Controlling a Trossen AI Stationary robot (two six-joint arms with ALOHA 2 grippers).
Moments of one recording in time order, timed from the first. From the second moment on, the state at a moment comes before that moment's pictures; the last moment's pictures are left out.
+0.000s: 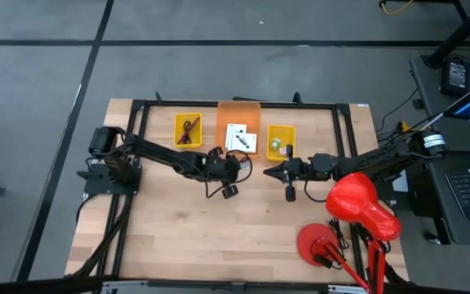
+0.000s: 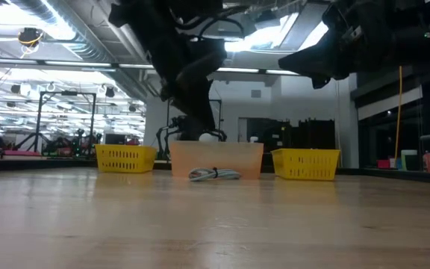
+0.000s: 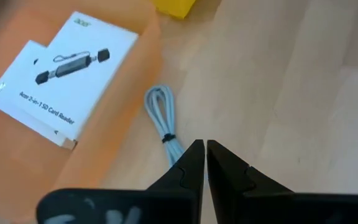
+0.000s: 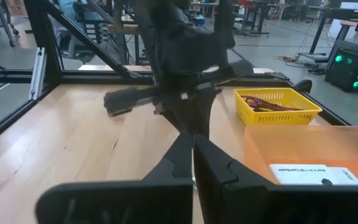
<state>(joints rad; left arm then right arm) -0.08 1.75 1.15 -0.36 -0.38 -0.37 0.11 1.23 0.33 0.78 0.16 -0.01</state>
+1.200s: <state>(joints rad) -0.05 1.94 1.15 -0.36 -0.41 -0.49 0.09 1.23 0.33 0.79 0.16 -0.03</state>
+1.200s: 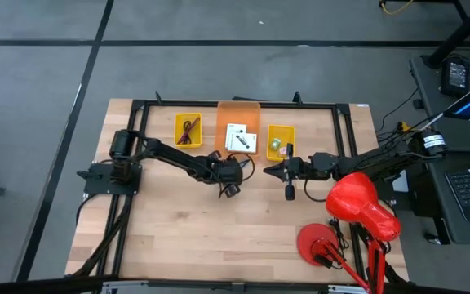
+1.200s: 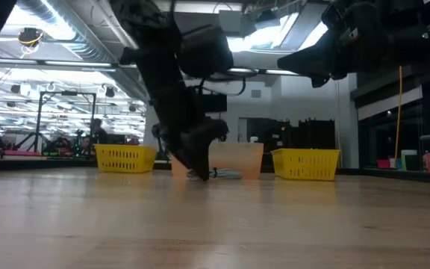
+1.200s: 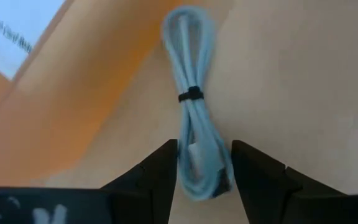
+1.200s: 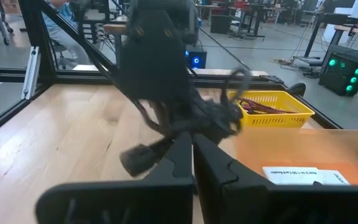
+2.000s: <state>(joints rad) -0.07 1.95 1.15 -0.37 -0.32 -0.34 0.09 1.23 0.33 0.79 0.16 -0.03</state>
